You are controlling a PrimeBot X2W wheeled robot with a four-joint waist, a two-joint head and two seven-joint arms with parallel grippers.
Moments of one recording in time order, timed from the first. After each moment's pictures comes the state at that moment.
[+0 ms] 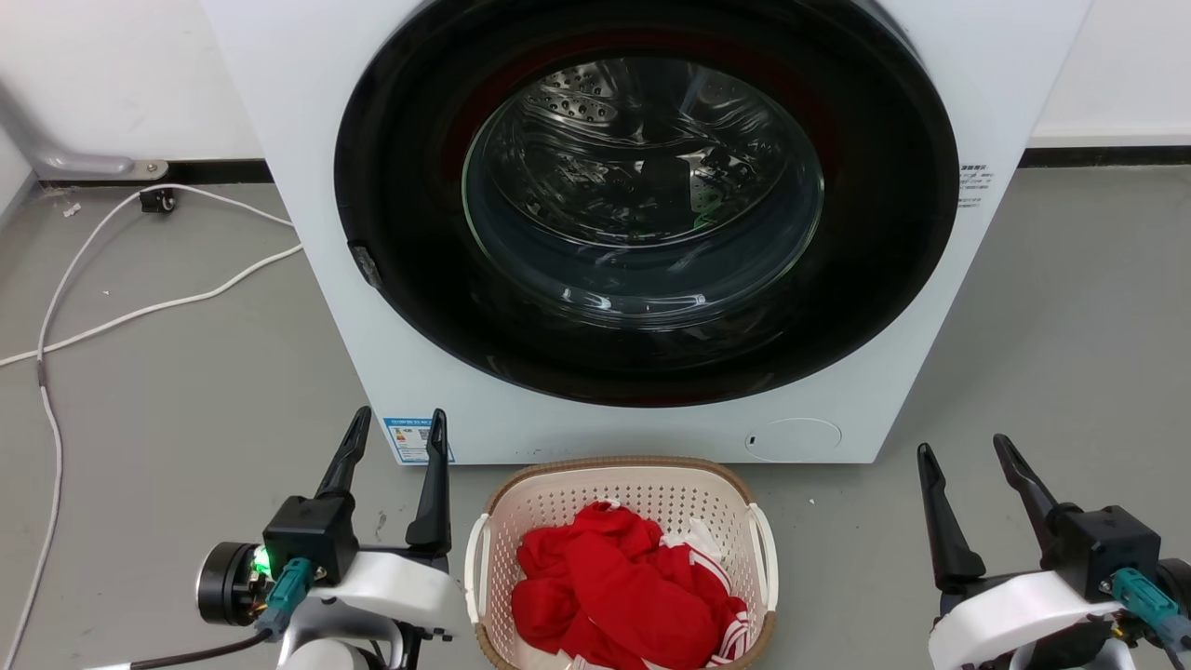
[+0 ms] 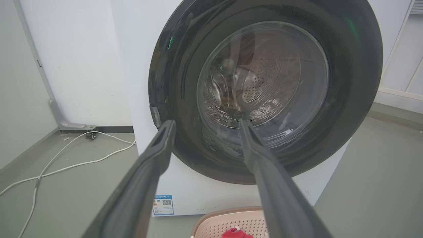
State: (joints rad) left arm -0.09 0.10 -0.15 0.14 -0.18 0.03 -0.23; right arm 0.05 -0.05 -0.02 -0.01 0.04 0.13 -0.07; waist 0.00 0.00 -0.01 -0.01
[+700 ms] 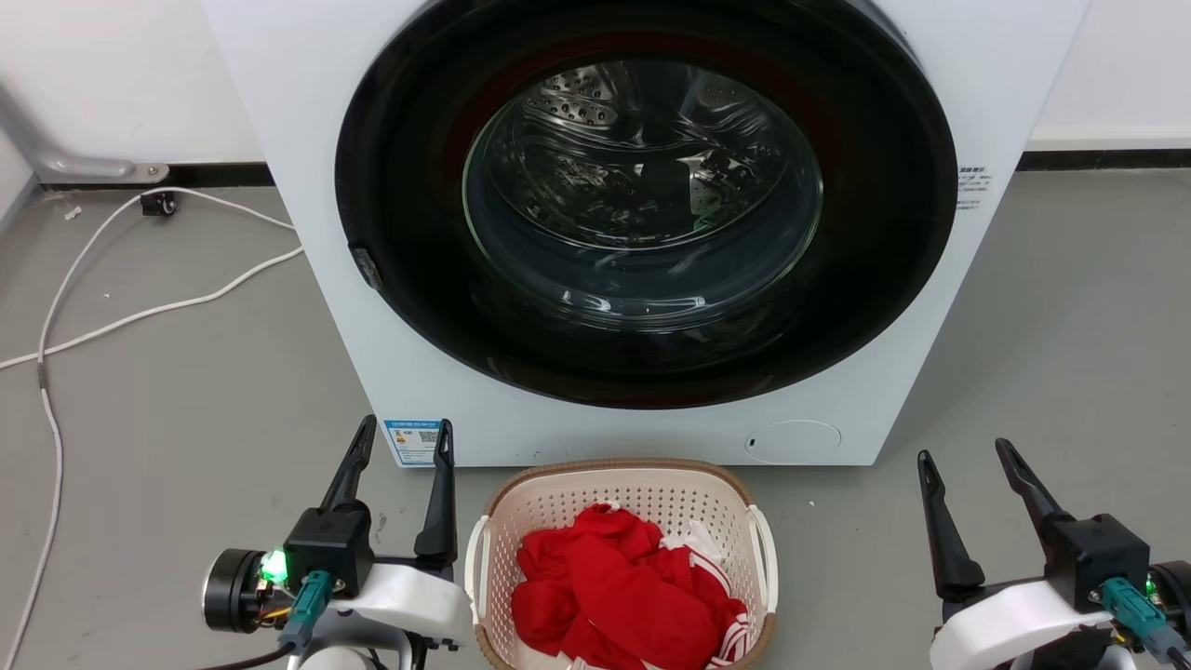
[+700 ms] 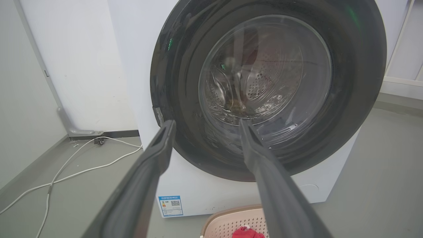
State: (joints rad) left arm -0.08 0.09 -0.15 0.17 -0.10 0.04 -0.26; right arm 0.07 -0.05 -0.02 -0.04 -0.03 0.13 -0.07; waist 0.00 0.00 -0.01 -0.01
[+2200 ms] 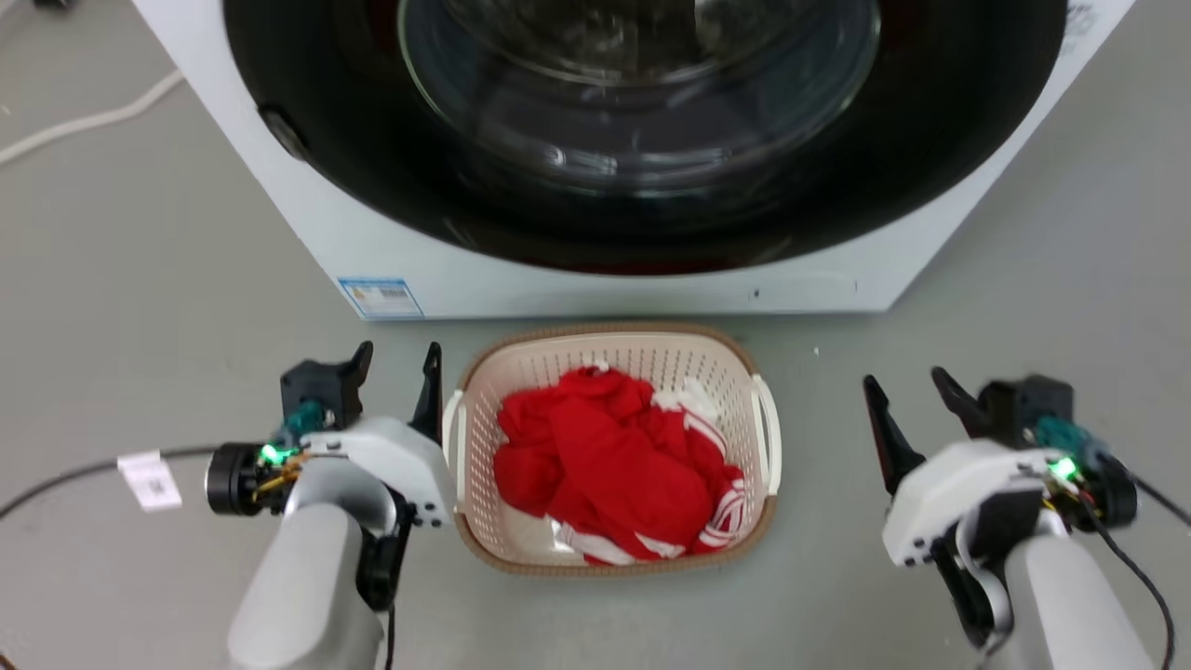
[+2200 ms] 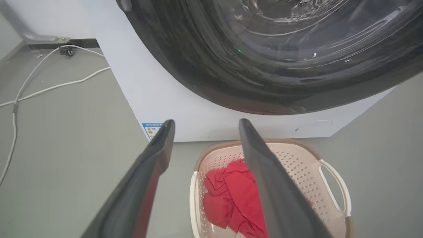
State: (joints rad) left arm -0.42 0.10 -0.11 0.56 -0.19 -0.03 -0.12; right arm -0.25 -0.05 0.02 0.31 0.09 0.13 0.07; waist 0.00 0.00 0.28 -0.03
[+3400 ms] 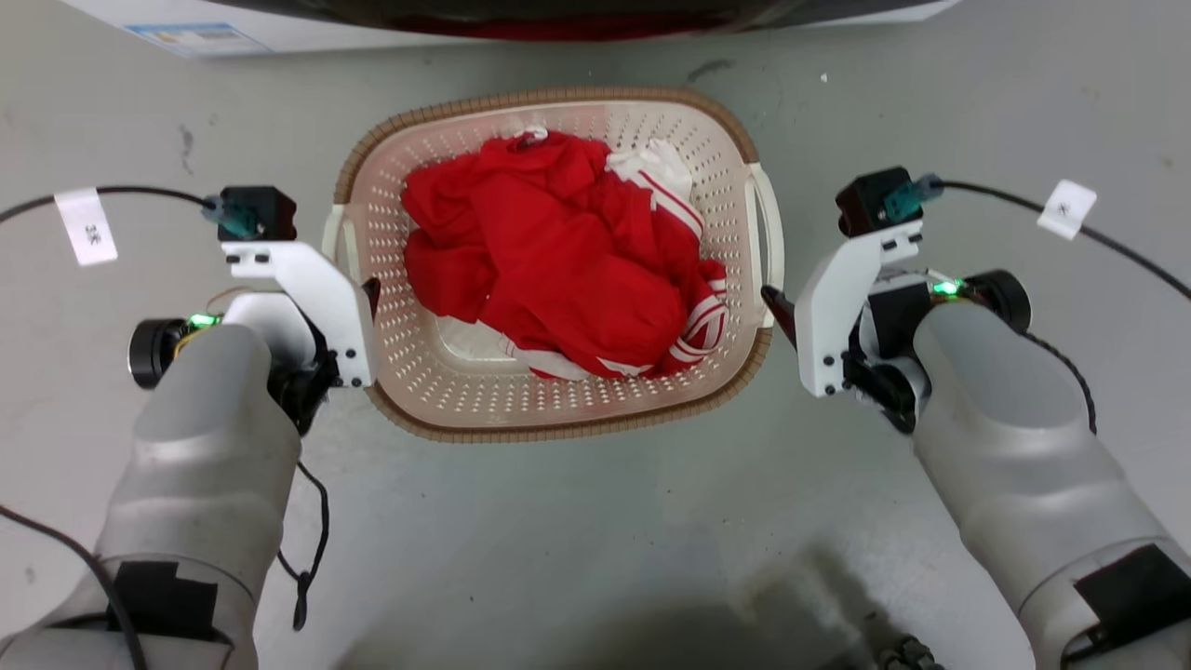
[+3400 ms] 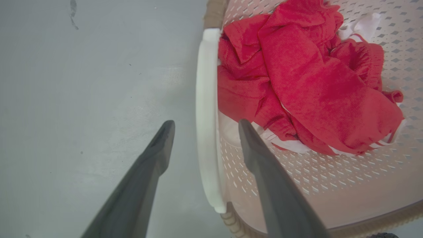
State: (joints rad) left arm -0.96 0.21 -0.18 1.20 -0.34 -0.13 0.20; right arm -0.94 -0.07 0.43 1.08 0.41 0.13 0.27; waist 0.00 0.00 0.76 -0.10
